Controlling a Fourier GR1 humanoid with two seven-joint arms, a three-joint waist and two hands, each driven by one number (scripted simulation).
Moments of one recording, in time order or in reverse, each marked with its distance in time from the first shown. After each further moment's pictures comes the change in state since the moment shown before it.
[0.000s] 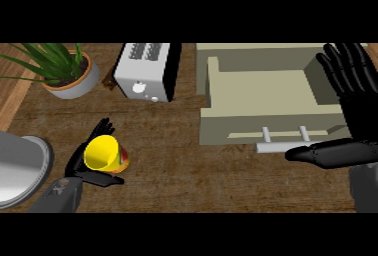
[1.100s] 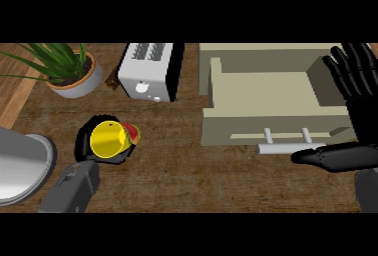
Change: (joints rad) left arm -0.040 -0.099 0.135 -0.161 0.141 0.164 -0.127; right arm 0.025 -0.006 -0.019 -0.020 -0.008 0.003 0.008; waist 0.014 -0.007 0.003
